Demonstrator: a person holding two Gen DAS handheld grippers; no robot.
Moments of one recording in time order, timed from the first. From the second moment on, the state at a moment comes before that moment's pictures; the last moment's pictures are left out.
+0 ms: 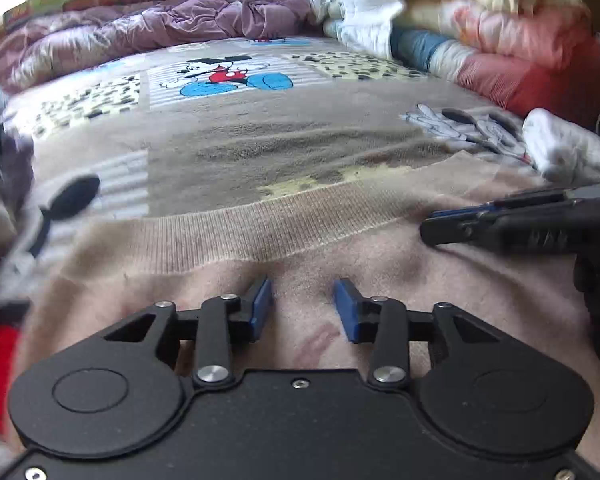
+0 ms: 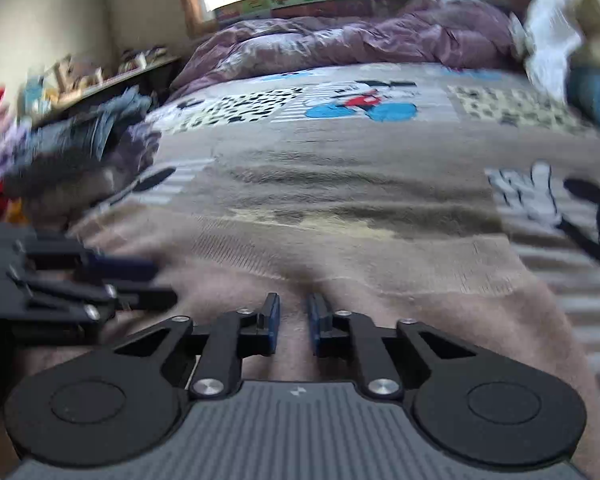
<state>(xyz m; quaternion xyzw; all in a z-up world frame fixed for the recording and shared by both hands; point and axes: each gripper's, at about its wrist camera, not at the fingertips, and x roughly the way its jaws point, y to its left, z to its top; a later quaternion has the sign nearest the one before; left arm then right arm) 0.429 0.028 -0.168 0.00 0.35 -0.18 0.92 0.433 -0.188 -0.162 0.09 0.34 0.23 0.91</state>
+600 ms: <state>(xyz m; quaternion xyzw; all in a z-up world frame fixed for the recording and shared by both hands) 0.447 0.196 -0.194 -0.47 0.31 -0.10 0.82 0.448 -0.348 -0.218 0.48 0.31 0.09 0.82</state>
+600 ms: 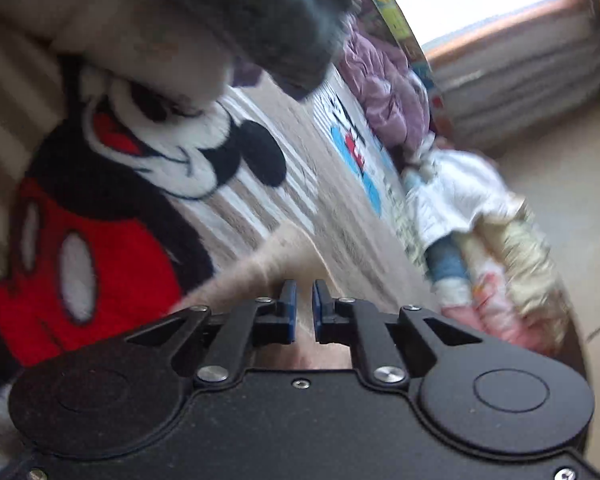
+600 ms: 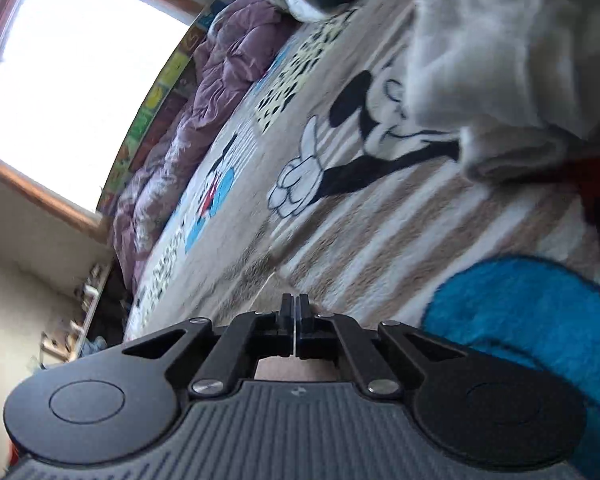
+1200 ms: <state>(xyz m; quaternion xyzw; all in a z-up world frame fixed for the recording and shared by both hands) 0.457 0.185 -0.197 -0.50 0.32 -0.06 0.81 0.453 -0.302 -0.213 0.46 0.32 0.13 0.82</state>
